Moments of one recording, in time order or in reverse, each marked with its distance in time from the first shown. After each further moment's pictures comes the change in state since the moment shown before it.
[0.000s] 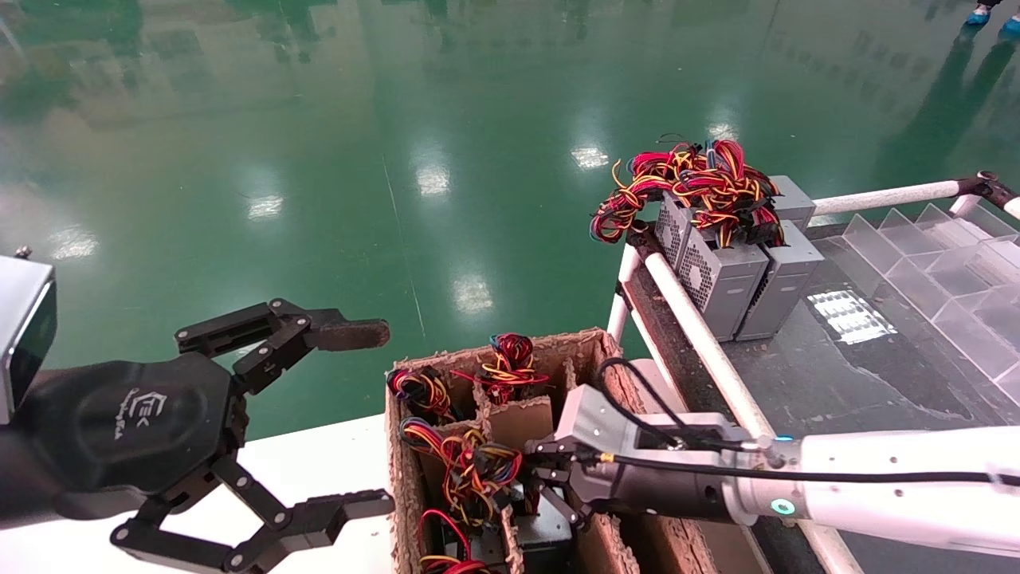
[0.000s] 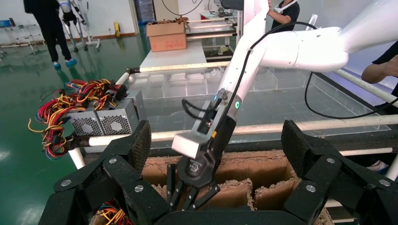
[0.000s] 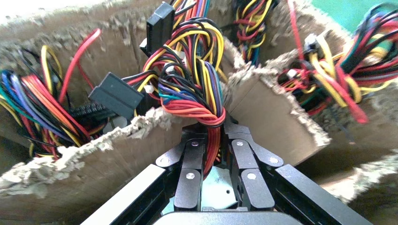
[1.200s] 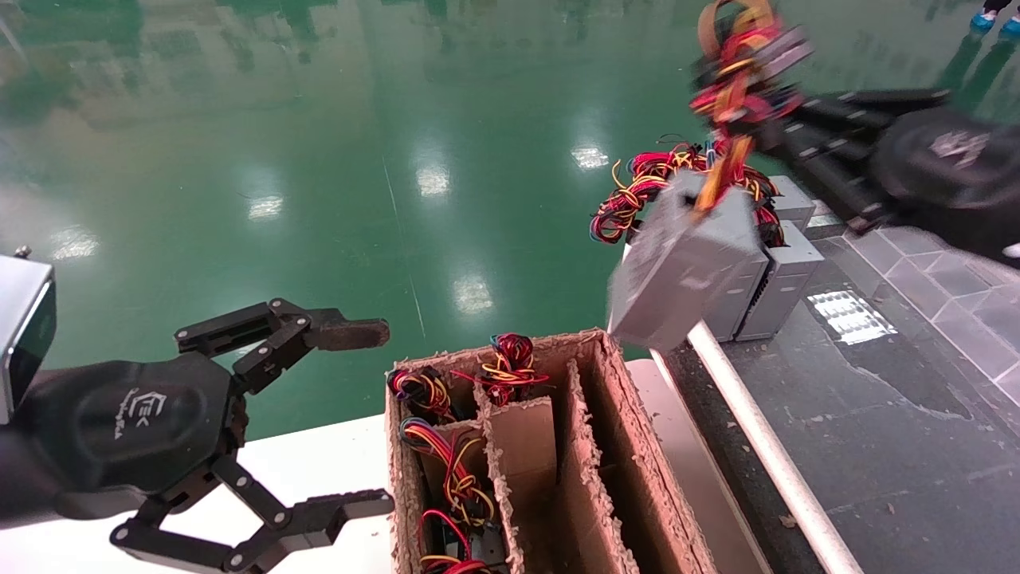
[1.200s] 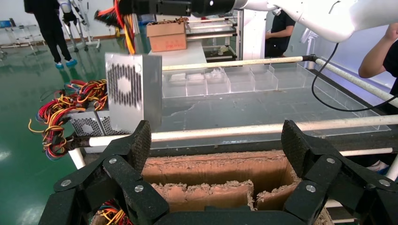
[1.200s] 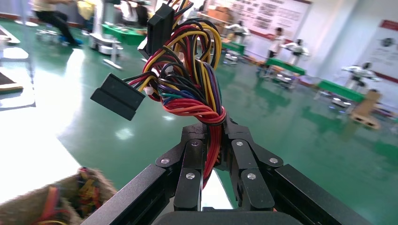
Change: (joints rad) left arm 0.000 0.000 0.000 0.000 0.000 0.000 0.000; right arm 0.046 0.319 0.424 -0.070 0.516 -0.072 -0.154
